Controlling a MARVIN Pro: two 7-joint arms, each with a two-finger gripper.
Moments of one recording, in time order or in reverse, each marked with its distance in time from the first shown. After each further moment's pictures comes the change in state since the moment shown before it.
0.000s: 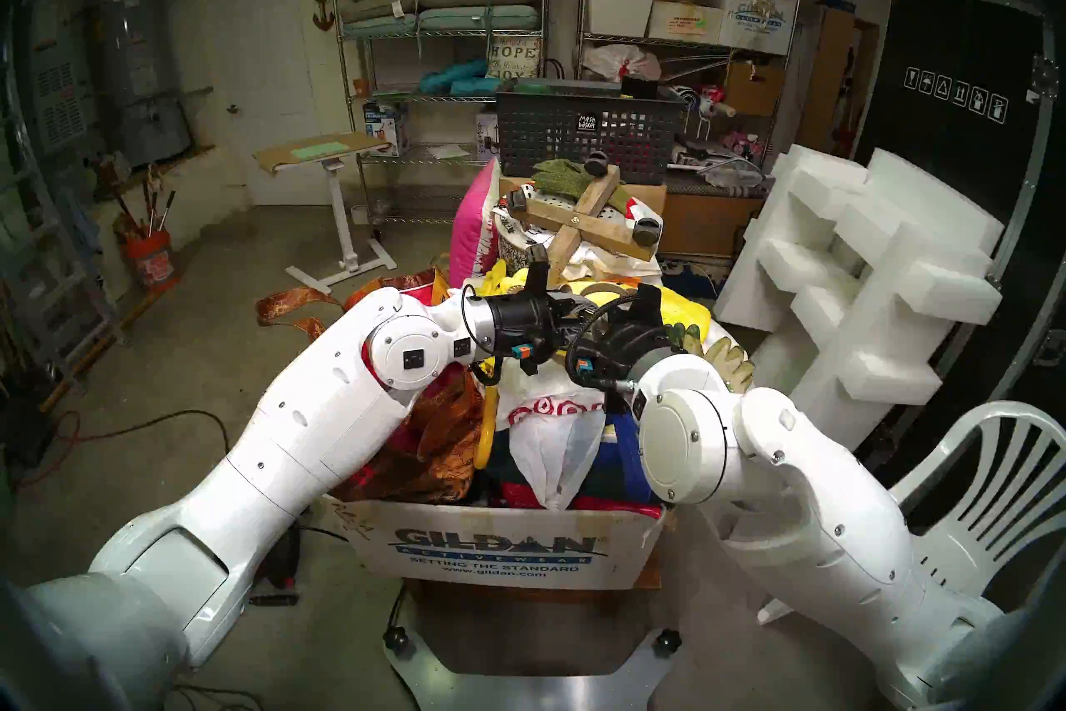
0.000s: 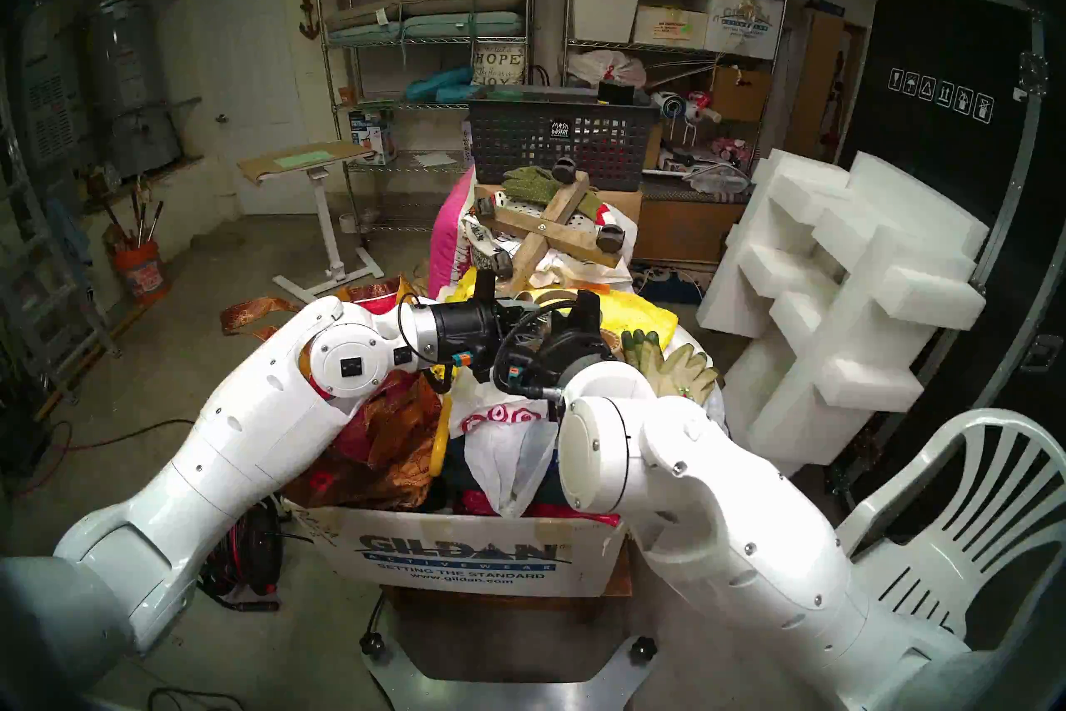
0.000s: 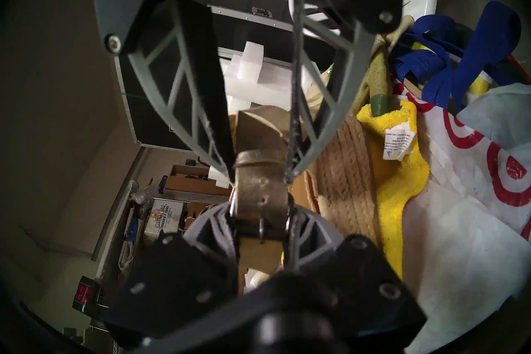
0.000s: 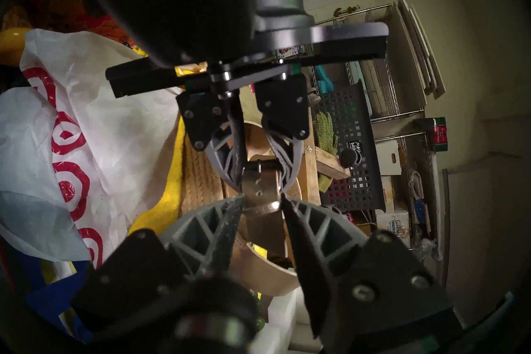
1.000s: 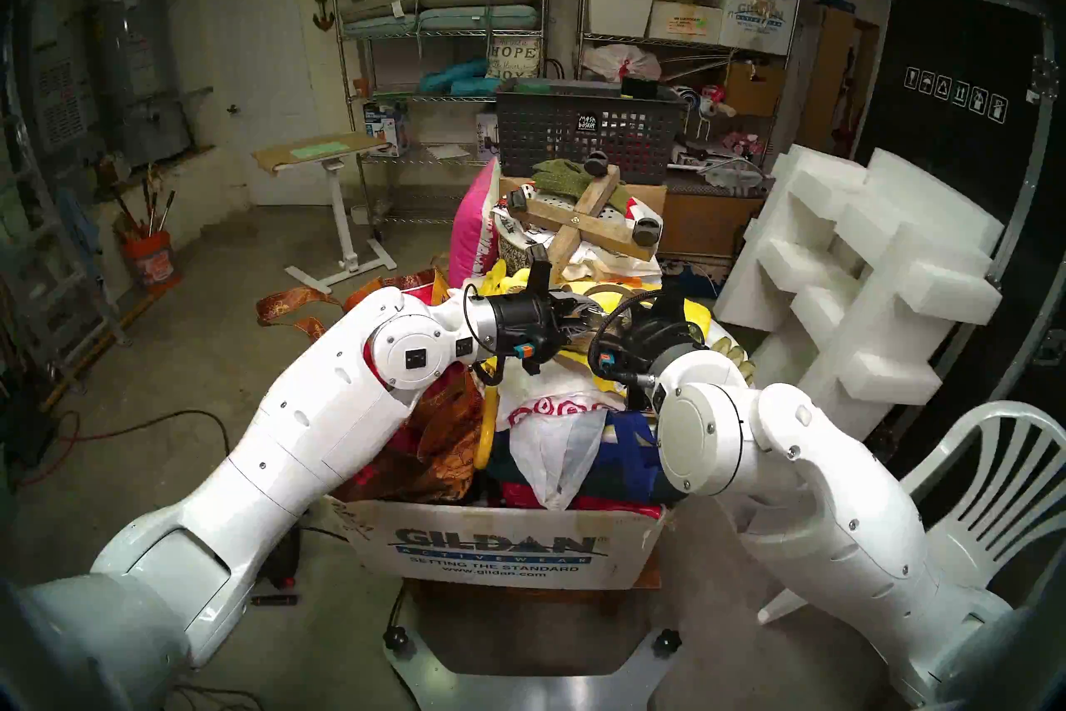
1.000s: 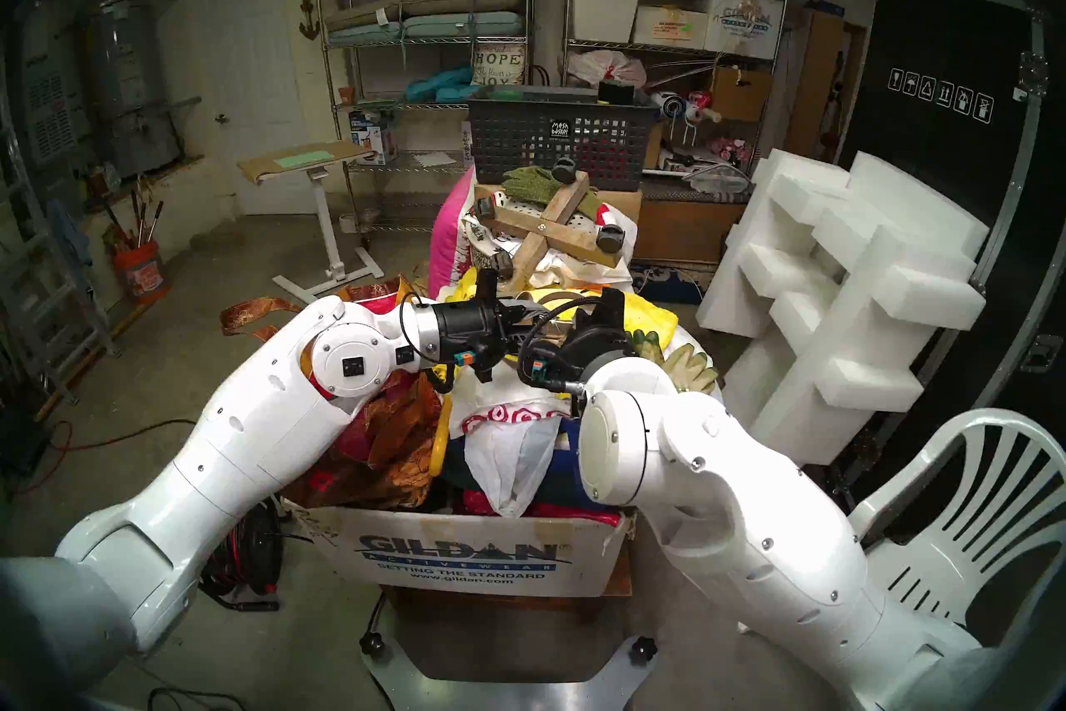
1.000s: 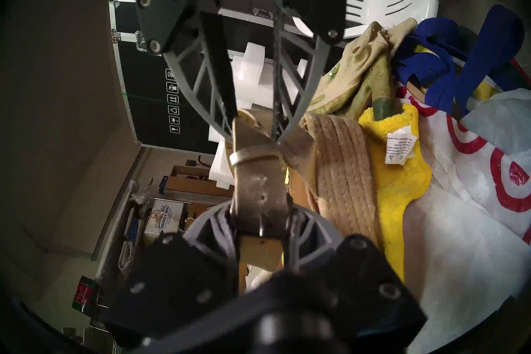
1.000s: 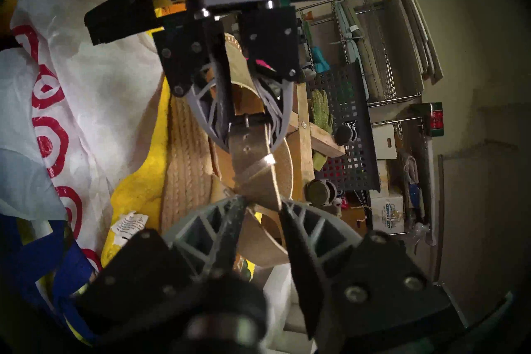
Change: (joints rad) left arm 0.000 -0.006 0.000 0.004 -0.002 0.004 -0.002; right arm -0.016 0.043 0.038 -0.014 0.015 0.020 0.001
